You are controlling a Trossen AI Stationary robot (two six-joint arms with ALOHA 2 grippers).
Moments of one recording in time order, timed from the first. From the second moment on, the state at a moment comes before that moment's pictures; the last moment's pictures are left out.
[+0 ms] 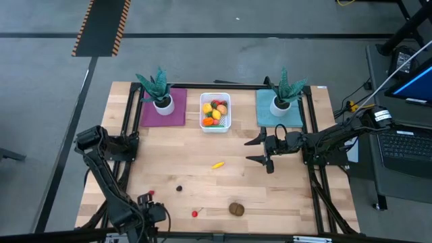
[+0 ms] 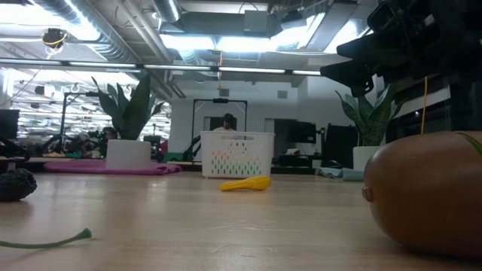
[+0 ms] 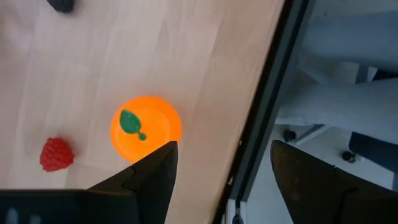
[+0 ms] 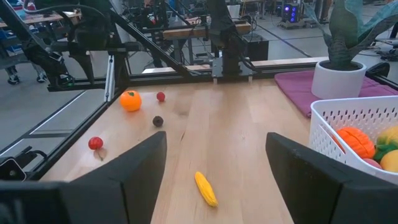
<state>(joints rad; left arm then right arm) -1.04 1.79 1.36 -0.91 -0.18 -1.36 0.18 1.18 0.23 0.86 0.09 0.11</state>
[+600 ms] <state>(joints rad) -1.00 1.79 1.31 -0.97 -0.27 -1.54 0.18 1.18 0.23 0.86 0.09 0.10</state>
